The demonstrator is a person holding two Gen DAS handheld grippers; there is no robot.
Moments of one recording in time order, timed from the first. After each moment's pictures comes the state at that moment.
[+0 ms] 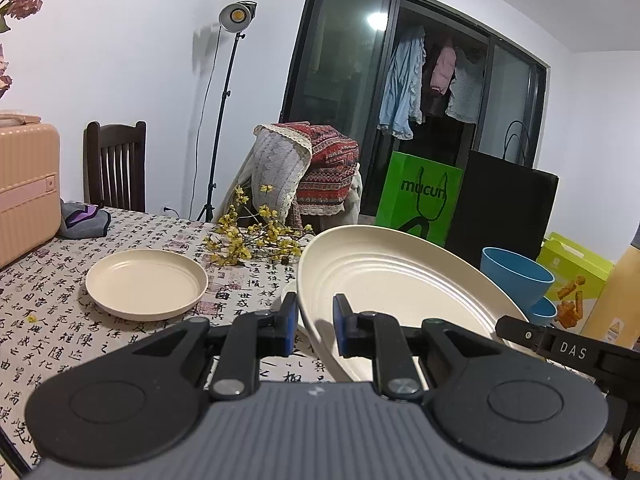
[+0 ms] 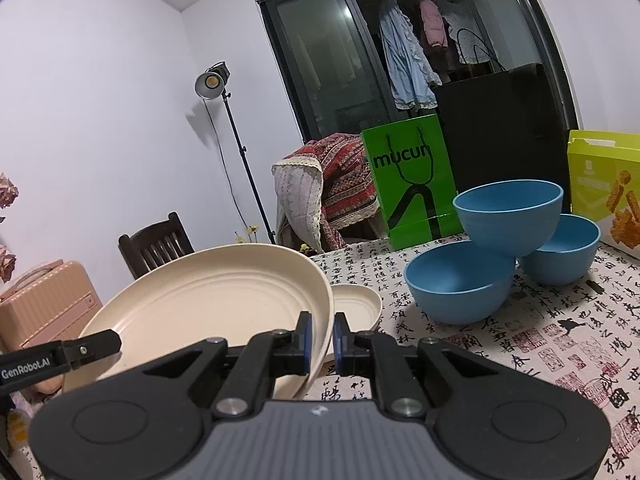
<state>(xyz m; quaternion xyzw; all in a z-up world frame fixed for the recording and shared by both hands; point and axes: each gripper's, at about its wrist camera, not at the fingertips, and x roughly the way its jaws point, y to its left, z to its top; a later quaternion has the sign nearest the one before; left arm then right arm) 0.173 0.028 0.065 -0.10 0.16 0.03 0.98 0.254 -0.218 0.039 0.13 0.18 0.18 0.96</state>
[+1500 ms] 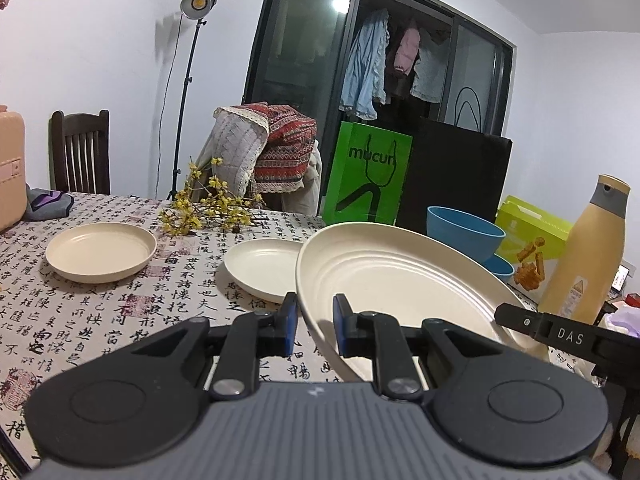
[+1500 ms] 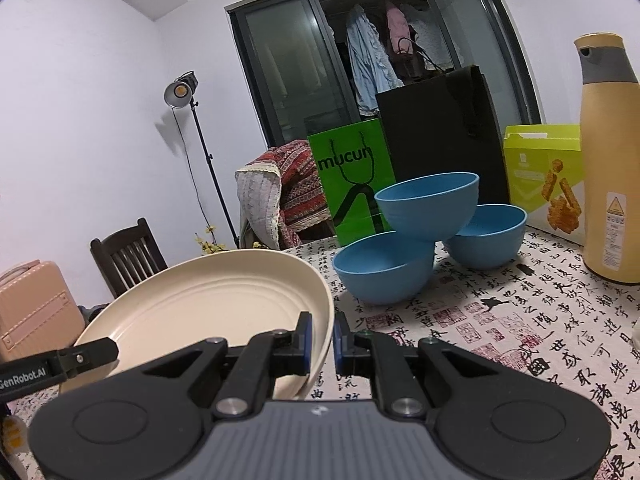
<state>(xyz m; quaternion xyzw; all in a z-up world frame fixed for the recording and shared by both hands) 0.151 -0.027 0.037 -0.08 0.18 -0.02 0.98 0.208 -0.279 0.013 0.14 0.18 0.13 0.97</state>
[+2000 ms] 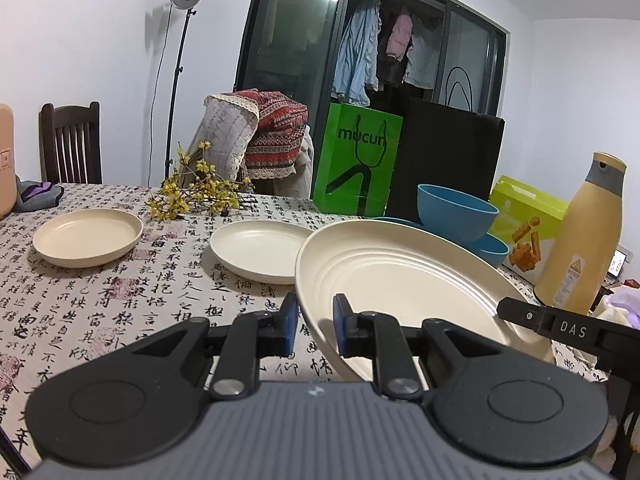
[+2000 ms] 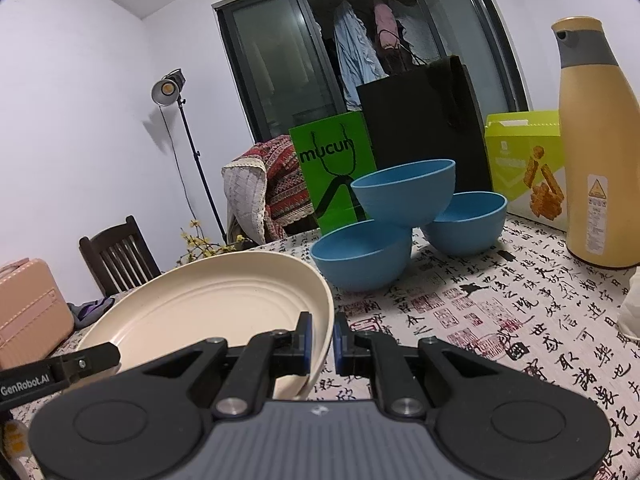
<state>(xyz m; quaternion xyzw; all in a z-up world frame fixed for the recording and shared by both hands) 0.155 -0.044 0.019 -0.07 0.19 -0.03 0.98 0.203 -0.293 -0.002 0.14 0.19 0.11 0.97</state>
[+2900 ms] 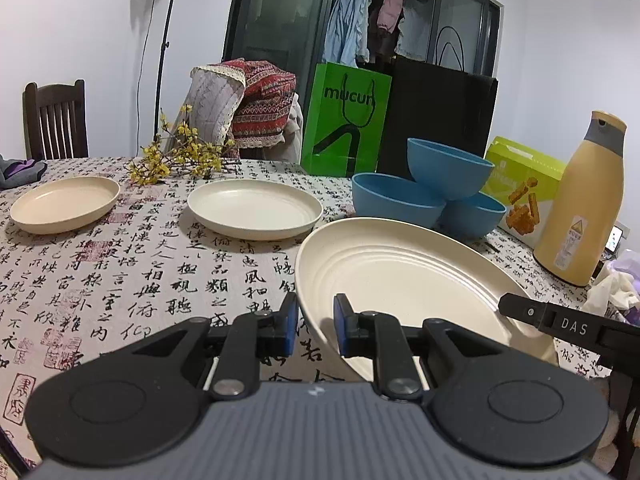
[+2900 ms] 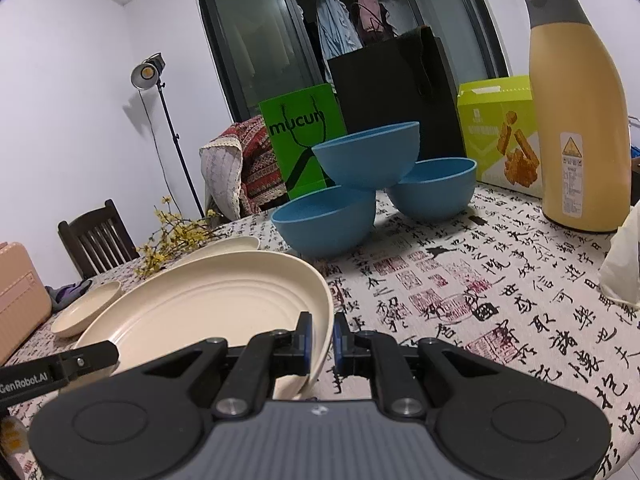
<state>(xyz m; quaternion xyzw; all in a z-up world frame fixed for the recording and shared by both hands) 0.168 -0.064 -0.018 -0.06 0.23 -0.04 0.97 0.206 -0.314 -0.041 0.14 0.22 0.09 0.96</state>
